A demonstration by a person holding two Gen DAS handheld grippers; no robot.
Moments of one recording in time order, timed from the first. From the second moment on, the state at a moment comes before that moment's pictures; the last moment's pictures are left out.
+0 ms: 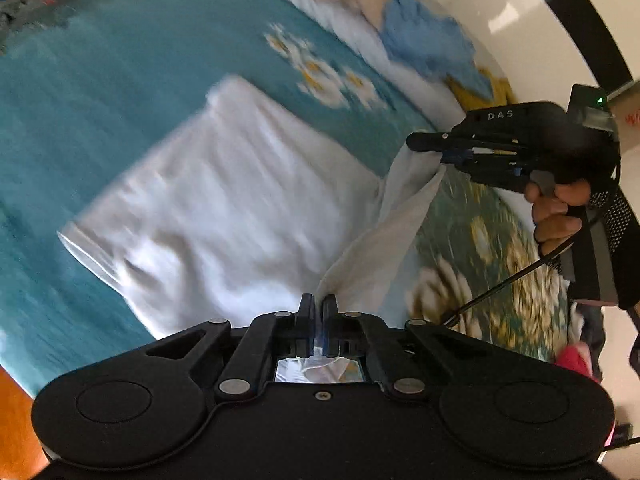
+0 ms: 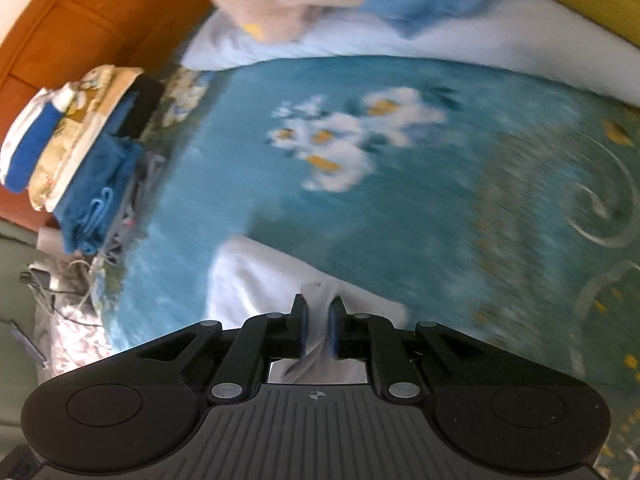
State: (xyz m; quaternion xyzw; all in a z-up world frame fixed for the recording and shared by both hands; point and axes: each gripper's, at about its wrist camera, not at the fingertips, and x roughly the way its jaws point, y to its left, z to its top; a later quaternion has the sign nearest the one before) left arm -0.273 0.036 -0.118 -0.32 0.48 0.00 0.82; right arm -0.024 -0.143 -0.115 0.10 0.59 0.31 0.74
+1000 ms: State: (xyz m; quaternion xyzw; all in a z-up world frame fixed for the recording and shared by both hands) left arm -0.272 0.214 -0.145 -0.34 0.51 0.07 0.79; right arm -0.013 0.005 -0.104 0.05 0.56 0.27 0.78
